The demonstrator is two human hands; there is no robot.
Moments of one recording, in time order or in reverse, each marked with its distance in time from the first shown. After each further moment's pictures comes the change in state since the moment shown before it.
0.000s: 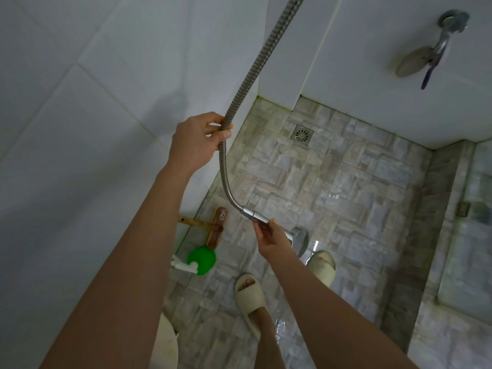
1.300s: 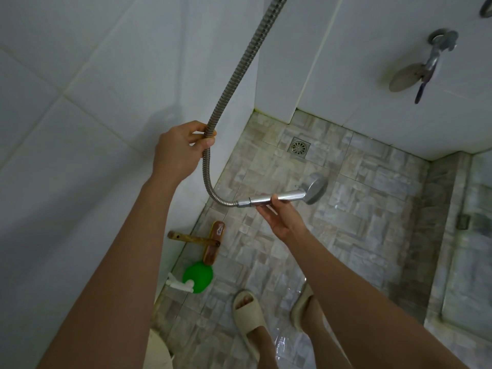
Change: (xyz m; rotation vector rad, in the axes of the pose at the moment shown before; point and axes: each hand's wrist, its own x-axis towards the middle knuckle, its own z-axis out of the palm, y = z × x) left_hand 0.022 -0.007 -0.014 0.035 0.066 0.019; right_hand 0.016 -0.057 0.061 -0.374 -0.318 -0.186
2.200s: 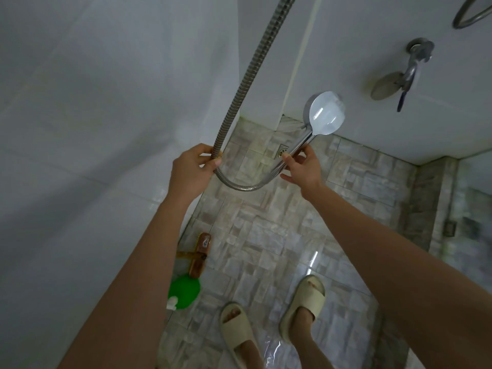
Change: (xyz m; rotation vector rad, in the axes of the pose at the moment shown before) left_hand 0.015 0.022 0.078 -0.076 -0.041 -0.102; right_hand 0.038 -0.155 0.028 -0.700 0.071 -0.483
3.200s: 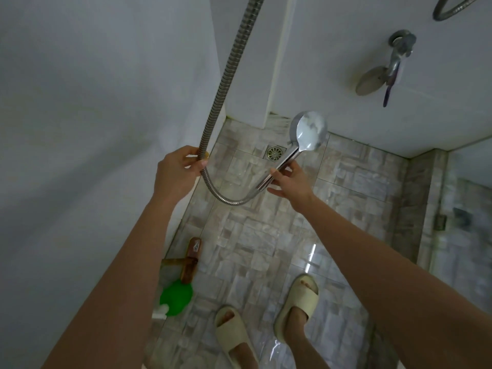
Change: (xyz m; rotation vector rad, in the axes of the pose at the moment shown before) left_hand 0.027 0.006 0.021 0.034 -0.022 -0.057; right_hand 0.010 0.019 -0.027 0.089 -0.130 0.150
